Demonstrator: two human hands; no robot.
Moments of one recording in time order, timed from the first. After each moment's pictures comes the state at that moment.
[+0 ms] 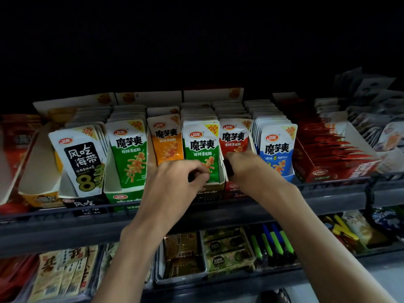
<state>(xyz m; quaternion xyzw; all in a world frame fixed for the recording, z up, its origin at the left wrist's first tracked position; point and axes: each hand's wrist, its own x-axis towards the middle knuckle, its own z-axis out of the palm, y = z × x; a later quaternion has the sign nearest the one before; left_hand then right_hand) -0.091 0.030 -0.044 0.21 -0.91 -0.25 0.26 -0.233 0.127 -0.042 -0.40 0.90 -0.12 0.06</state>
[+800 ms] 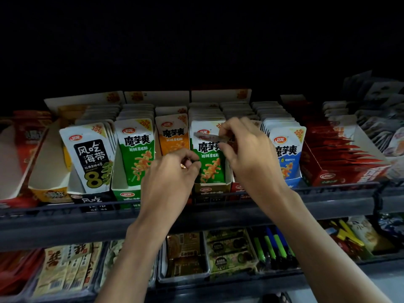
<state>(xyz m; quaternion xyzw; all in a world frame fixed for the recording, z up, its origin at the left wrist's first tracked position) -0.090 0.019 -0.043 0.32 -0.85 -0.28 0.30 -0.218 0.117 -0.030 -0.47 0.79 -0.35 -0.20</state>
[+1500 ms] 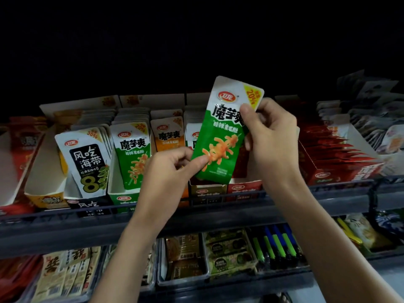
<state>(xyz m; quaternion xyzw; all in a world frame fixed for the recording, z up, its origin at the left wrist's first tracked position) -0.088 0.022 -0.036 0.19 -0.79 -0.49 0.32 -0.210 0.134 0.004 -0.31 0.64 -0.71 -0.02</state>
